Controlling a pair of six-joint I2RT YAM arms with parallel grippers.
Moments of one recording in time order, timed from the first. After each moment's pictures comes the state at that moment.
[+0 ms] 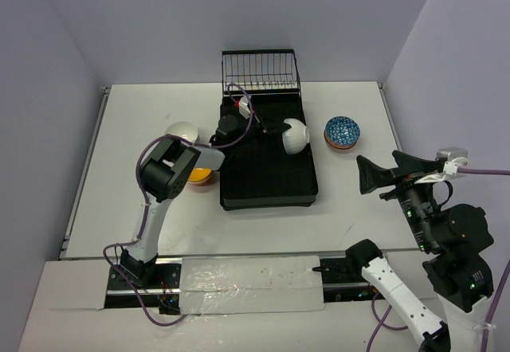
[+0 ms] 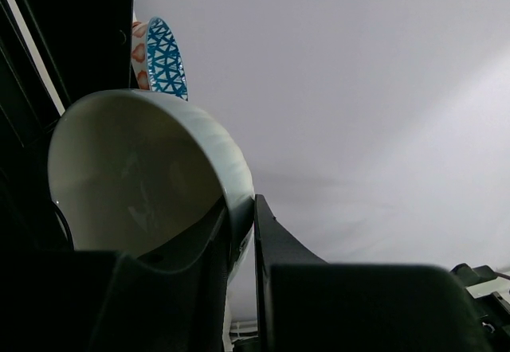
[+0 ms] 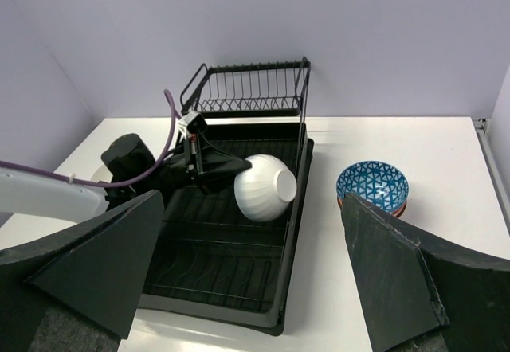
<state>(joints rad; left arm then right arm) -0.61 2.26 1.29 1.07 0.53 -1.48 0.44 0.35 1.12 -0.66 0.22 0.18</state>
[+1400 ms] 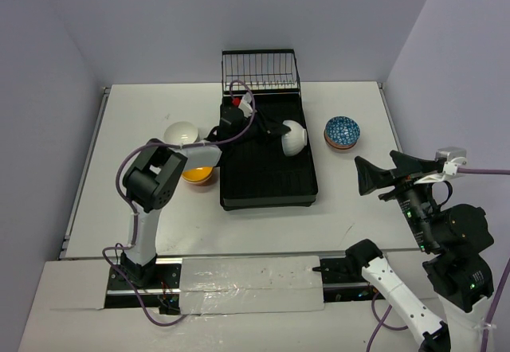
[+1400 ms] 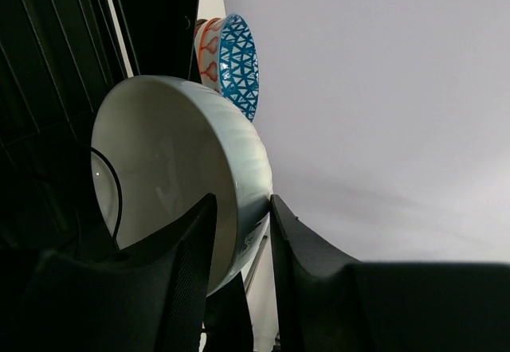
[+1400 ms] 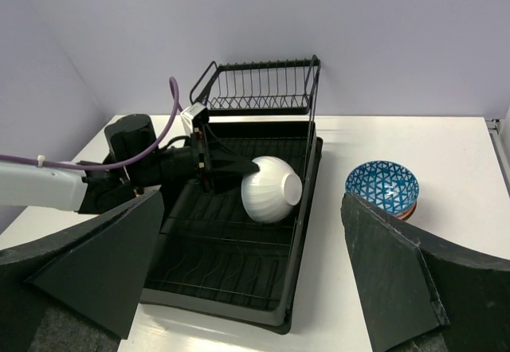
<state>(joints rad) -0.63 2.08 1.28 0.63 0.42 -1.24 0.44 0.35 1.13 -0.66 0.19 0.19</state>
